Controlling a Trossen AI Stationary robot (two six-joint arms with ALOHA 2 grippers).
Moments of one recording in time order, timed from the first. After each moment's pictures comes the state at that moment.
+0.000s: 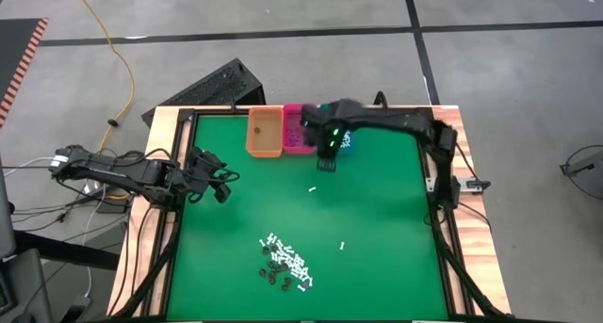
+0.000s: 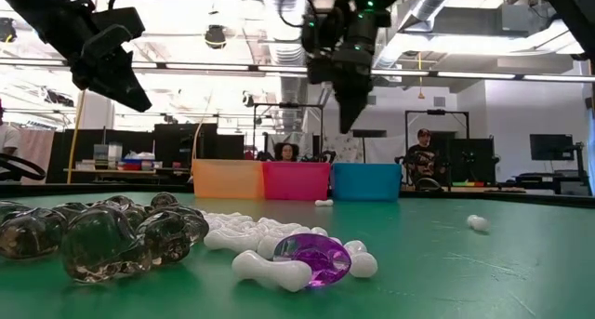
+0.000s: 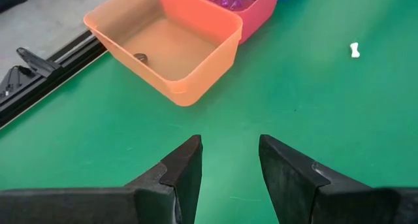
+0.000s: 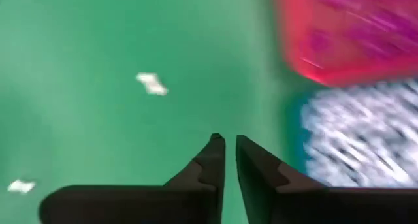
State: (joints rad) left arm -0.14 0.69 0.53 -0.61 -0.65 -0.54; right arm -0.35 1.93 1.74 -1.15 -0.14 -0.16
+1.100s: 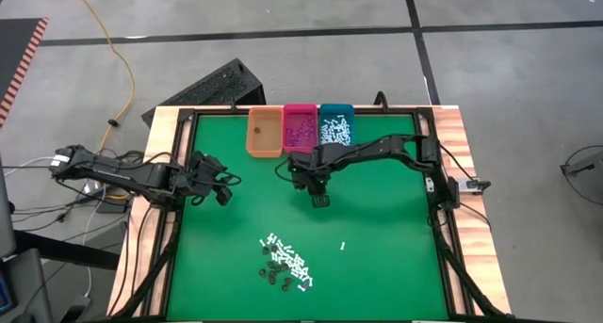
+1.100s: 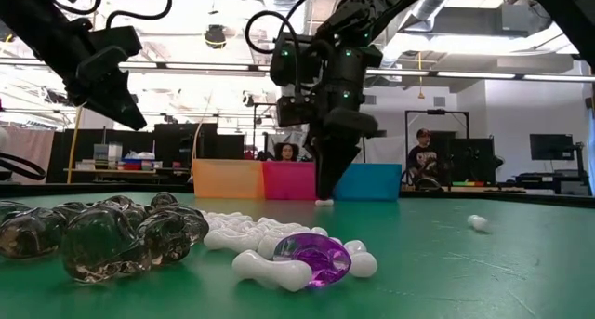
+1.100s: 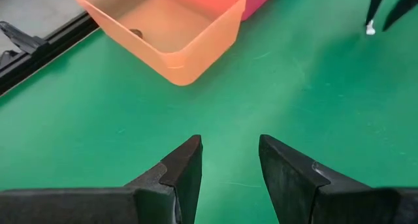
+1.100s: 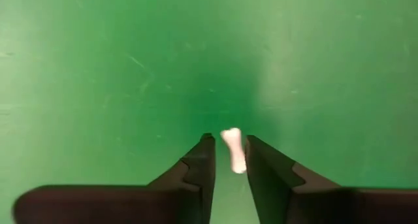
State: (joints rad) left arm -0.14 0.69 0.44 -0.56 -0.63 -0.57; right arm -0.14 2.04 1.53 -0.76 -0.11 -0.29
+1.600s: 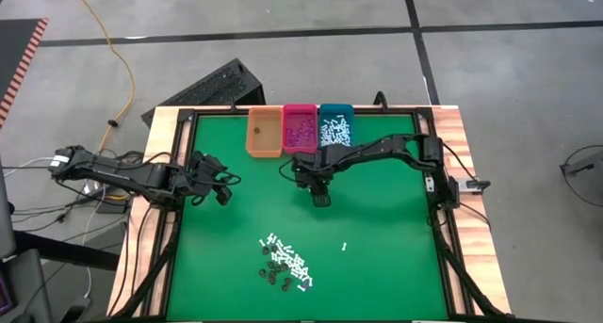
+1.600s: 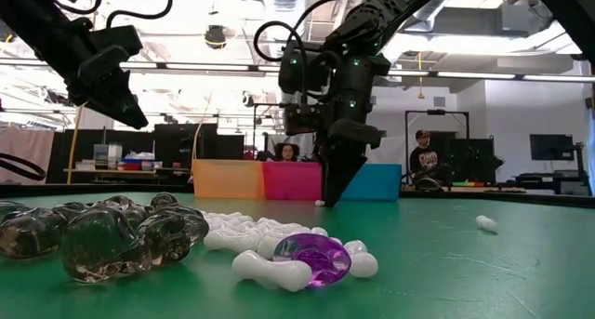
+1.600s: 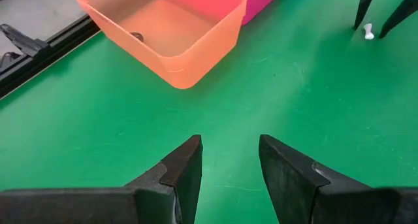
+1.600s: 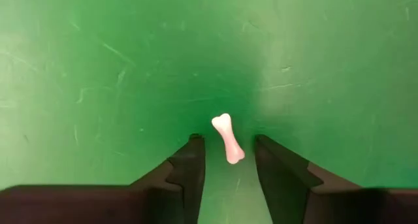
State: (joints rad) left arm -0.14 0.69 0.44 -0.55 -0.64 -0.56; right arm -0.14 2.04 1.43 -0.69 -0.08 -0.24
